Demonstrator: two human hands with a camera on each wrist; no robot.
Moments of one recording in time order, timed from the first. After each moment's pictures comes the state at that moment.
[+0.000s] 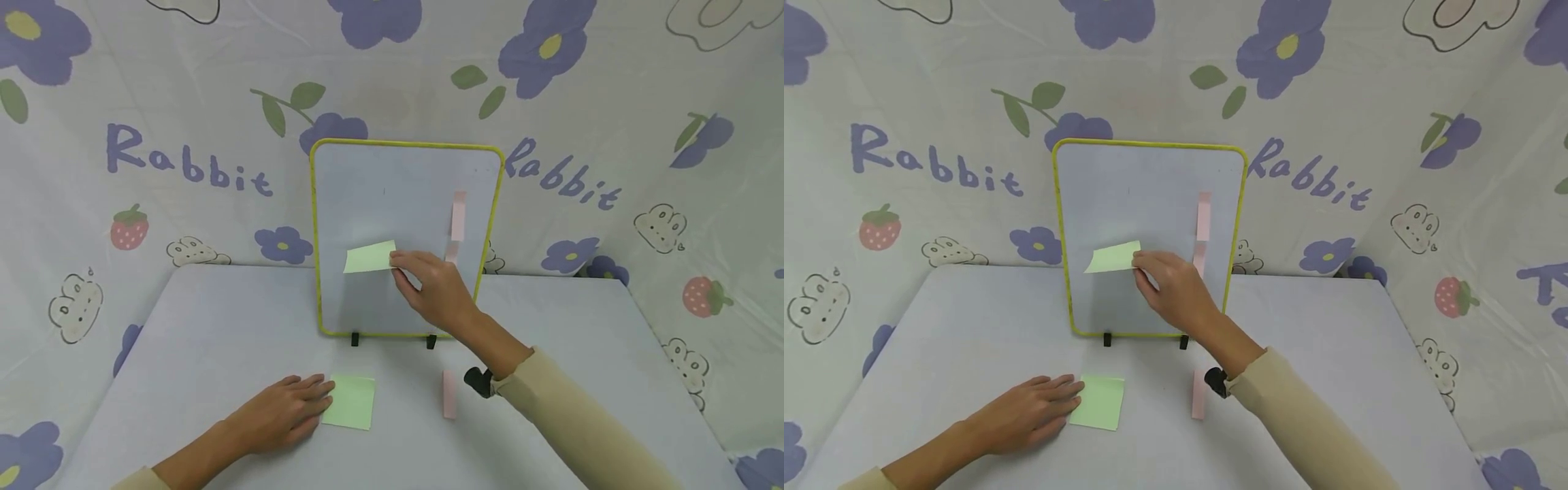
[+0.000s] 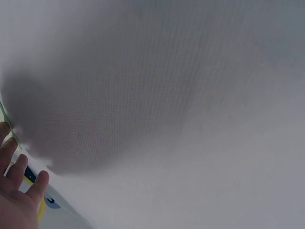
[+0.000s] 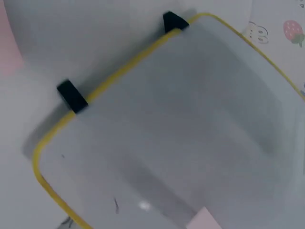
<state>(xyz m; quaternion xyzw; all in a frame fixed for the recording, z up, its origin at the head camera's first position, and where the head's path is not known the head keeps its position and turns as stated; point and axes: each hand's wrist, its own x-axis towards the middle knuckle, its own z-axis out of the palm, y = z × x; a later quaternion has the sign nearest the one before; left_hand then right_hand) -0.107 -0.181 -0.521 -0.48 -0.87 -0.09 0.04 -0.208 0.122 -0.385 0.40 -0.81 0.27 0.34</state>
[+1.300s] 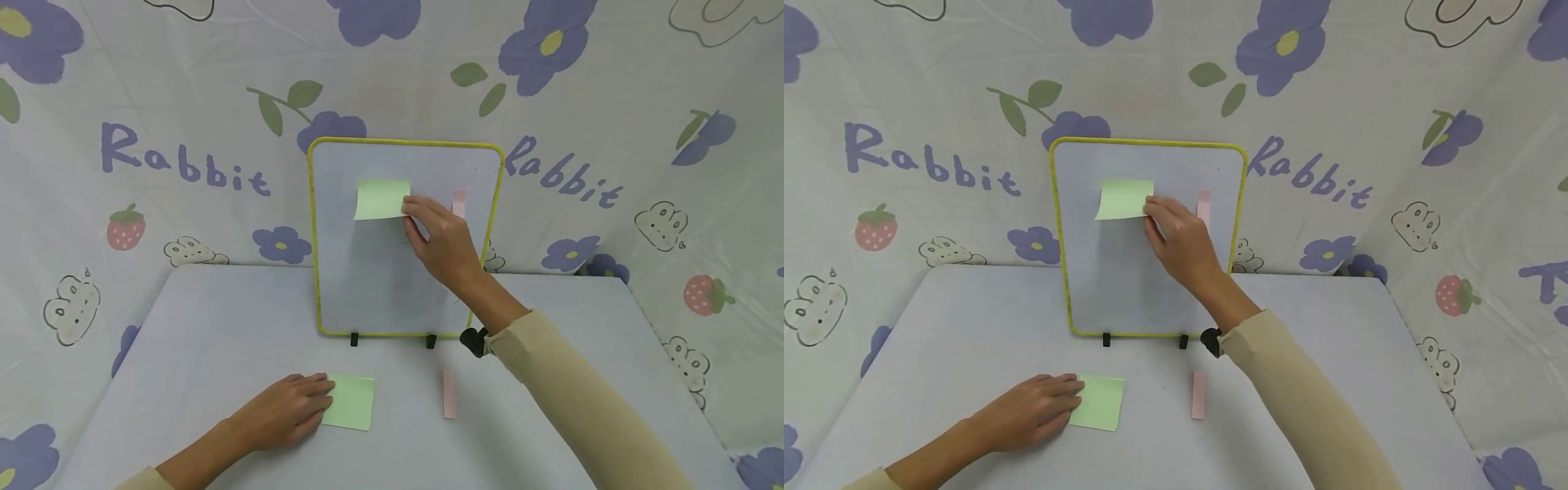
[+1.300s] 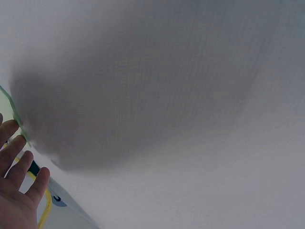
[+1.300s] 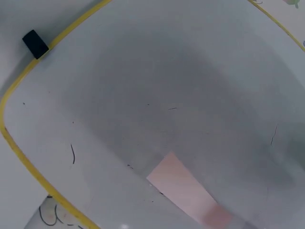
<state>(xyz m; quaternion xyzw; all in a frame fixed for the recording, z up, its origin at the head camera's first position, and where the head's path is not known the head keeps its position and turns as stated) -0.113 -0.174 -0.520 -0.49 -0.86 -0.10 0.06 -0.245 0.125 -0.343 0.32 -0.84 0.26 0.35</state>
